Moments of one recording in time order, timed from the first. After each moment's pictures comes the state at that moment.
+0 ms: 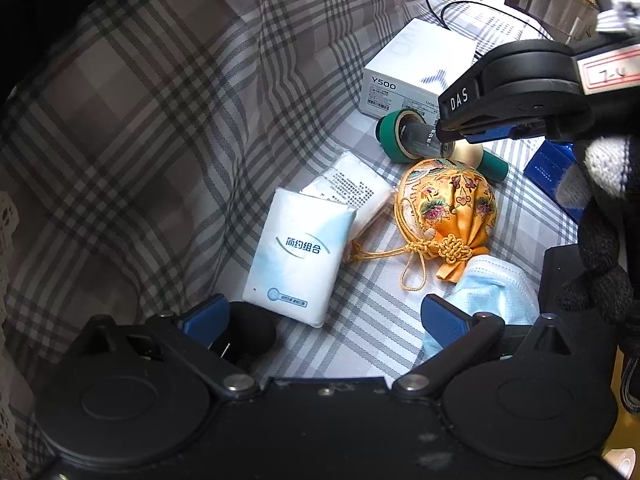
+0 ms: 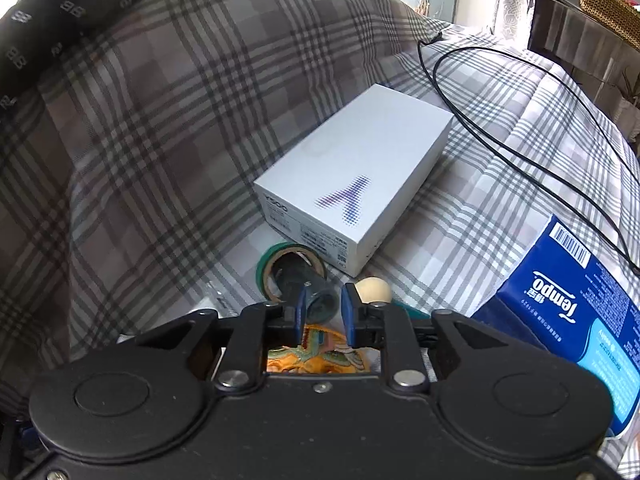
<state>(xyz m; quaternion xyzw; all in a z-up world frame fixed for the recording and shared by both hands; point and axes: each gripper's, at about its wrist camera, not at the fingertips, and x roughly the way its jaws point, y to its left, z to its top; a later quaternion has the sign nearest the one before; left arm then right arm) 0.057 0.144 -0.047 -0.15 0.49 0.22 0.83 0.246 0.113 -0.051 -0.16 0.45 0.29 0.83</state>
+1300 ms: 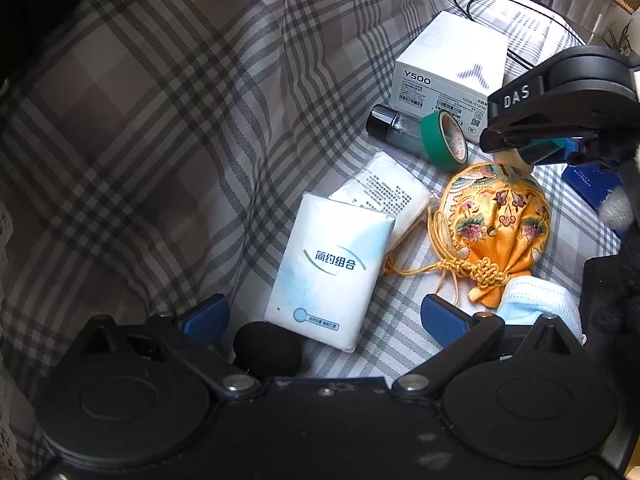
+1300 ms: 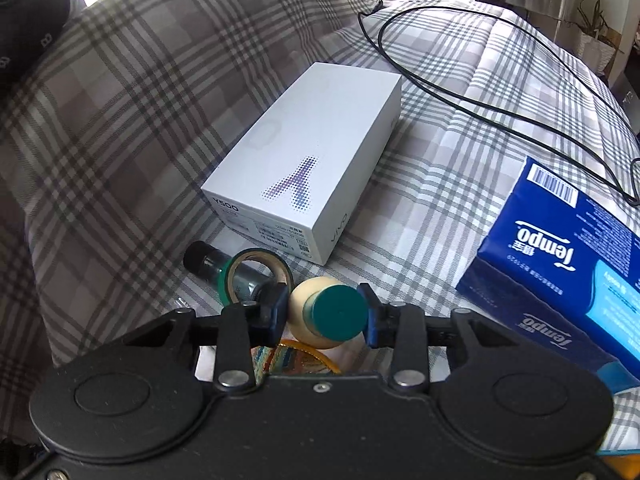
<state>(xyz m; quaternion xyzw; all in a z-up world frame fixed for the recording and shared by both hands) 0.074 0.163 -0.068 -0.13 0.49 0.25 0.82 0.253 0.089 -0.056 -0.07 0.48 0.25 0.84</state>
